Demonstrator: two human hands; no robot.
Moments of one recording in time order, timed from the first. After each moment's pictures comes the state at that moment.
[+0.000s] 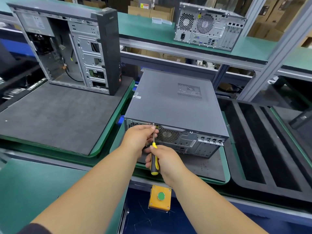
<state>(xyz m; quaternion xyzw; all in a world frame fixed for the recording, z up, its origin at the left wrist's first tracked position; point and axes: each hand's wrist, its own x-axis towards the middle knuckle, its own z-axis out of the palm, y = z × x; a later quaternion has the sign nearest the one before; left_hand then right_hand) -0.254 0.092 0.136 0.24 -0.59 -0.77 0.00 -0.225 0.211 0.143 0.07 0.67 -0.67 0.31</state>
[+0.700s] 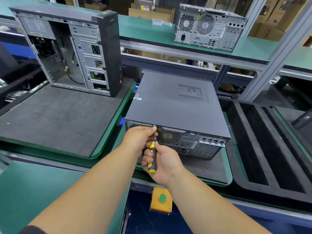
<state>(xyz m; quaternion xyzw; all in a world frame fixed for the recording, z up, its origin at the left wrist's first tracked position) -0.258 0.089 0.141 0.27 -0.61 -0.75 -0.03 -0.221 0.196 0.153 0.18 0.38 -0.83 0.38</state>
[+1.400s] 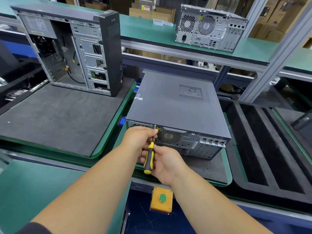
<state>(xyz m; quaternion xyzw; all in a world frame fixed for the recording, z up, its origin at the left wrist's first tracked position) -0.248 0.088 0.156 0.28 -0.65 -0.71 -0.05 -0.220 0.200 0.163 0.17 0.49 -0.76 0.38</state>
